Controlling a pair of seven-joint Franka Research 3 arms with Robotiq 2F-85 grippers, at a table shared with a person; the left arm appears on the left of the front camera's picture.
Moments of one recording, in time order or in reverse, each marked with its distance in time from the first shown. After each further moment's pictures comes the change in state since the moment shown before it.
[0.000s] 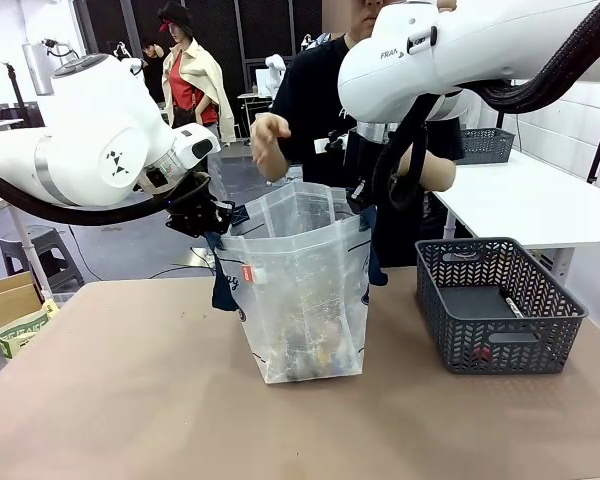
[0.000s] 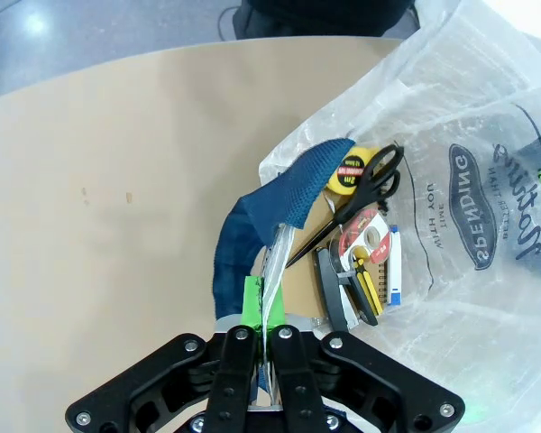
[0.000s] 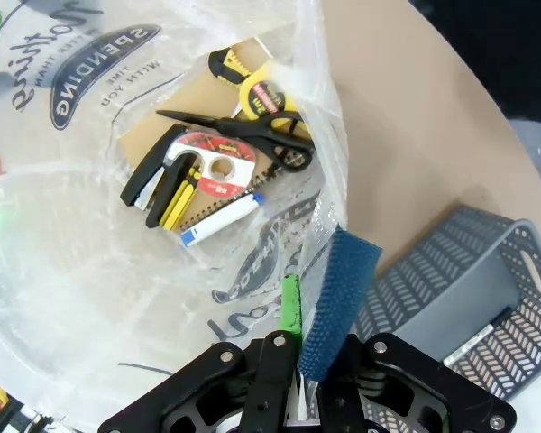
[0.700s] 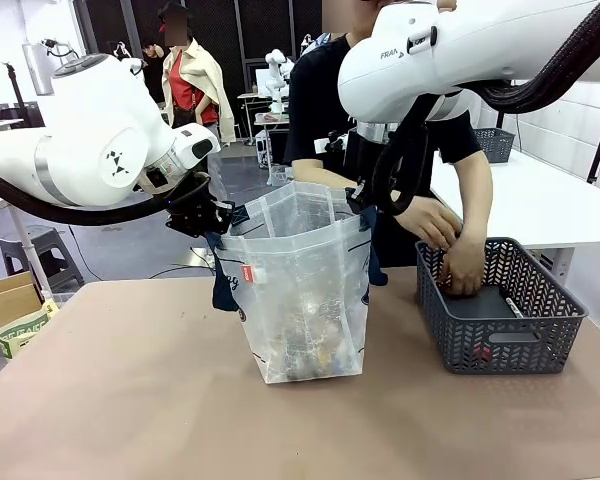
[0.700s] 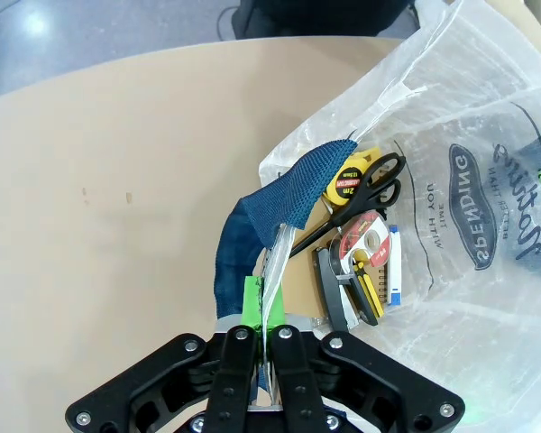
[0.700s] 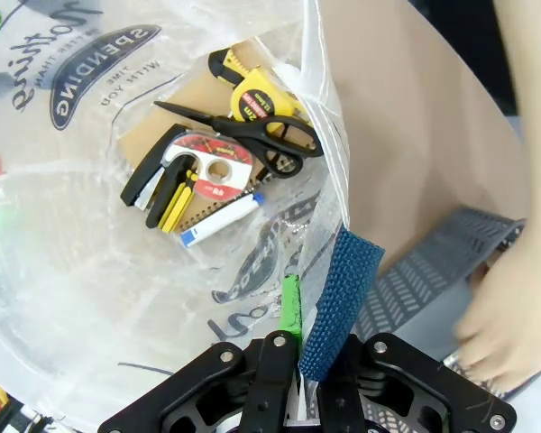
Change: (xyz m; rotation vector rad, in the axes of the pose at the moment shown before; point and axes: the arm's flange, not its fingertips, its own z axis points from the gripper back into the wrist) left arm 0.000 0.000 0.000 0.000 0.000 0.000; right arm 0.000 0.000 0.000 0.000 0.000 0.000
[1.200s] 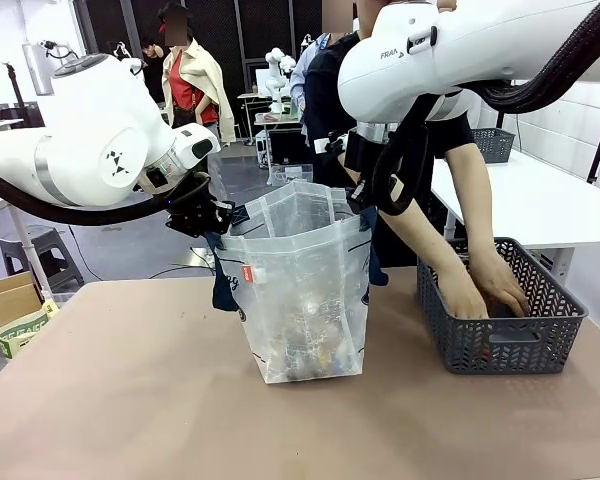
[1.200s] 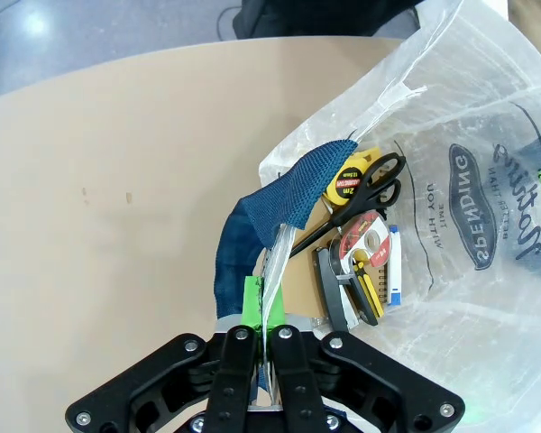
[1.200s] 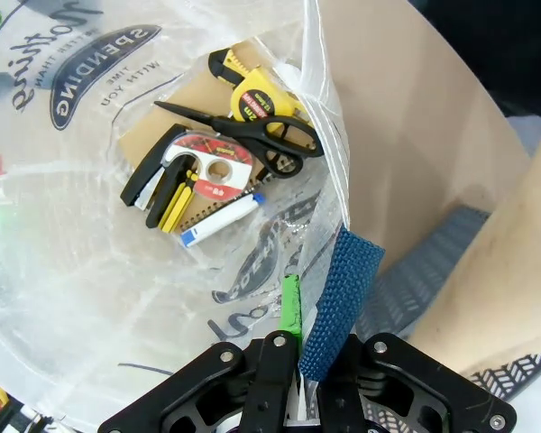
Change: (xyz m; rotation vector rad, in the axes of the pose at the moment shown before) left arm 0.000 0.000 0.000 0.000 0.000 0.000; right arm 0.000 0.000 0.000 0.000 0.000 0.000
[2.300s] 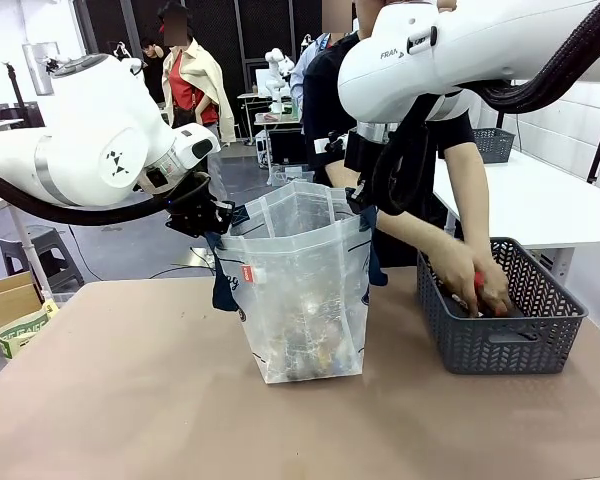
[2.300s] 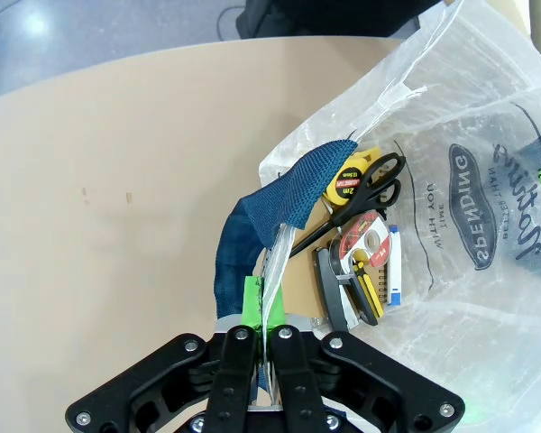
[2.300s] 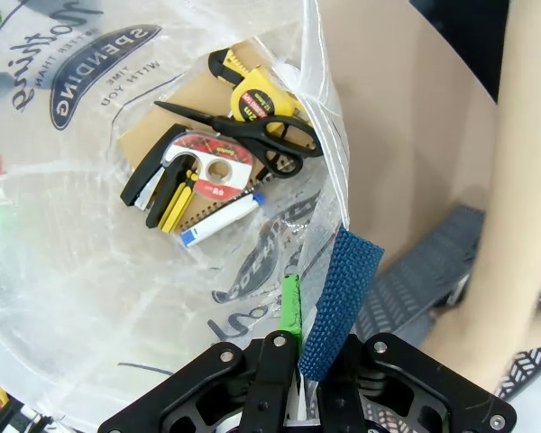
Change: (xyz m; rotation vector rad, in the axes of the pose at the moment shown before) left arm 0.000 0.000 0.000 0.000 0.000 0.000; right arm 0.000 0.000 0.000 0.000 0.000 0.000
